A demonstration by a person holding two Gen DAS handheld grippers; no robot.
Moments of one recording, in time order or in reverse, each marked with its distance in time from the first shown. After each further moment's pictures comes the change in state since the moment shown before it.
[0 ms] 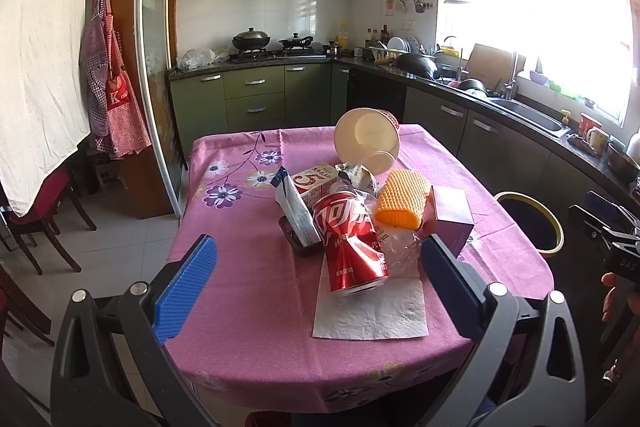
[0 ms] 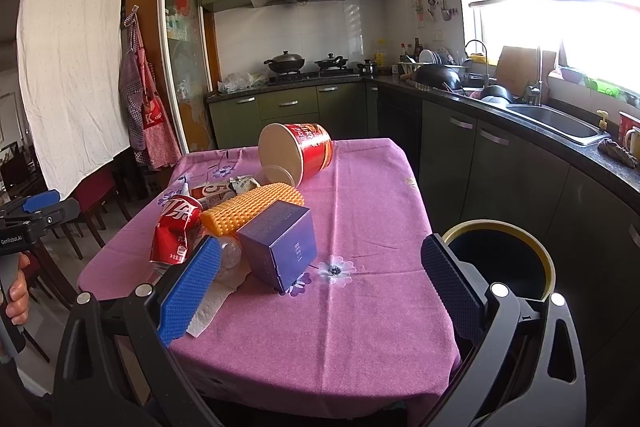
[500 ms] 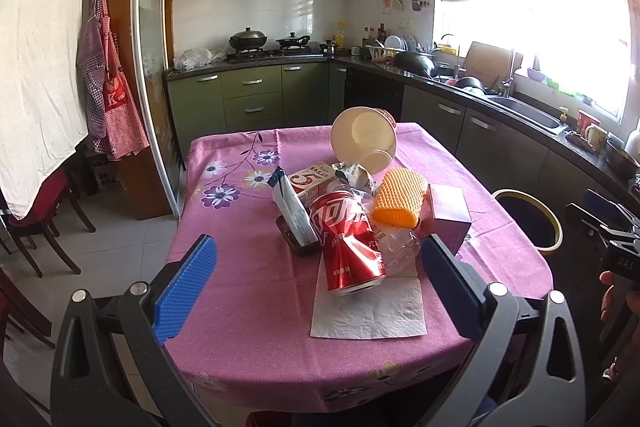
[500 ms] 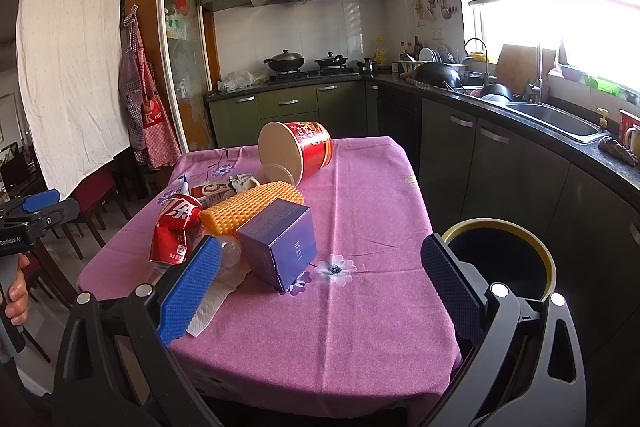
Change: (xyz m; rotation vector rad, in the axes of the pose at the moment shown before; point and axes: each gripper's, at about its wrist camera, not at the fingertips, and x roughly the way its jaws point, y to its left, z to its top) left arm 0.001 -0.003 0.001 0.009 0.003 -0.004; right arm 0.001 -0.001 -0.001 0.005 0.003 0.001
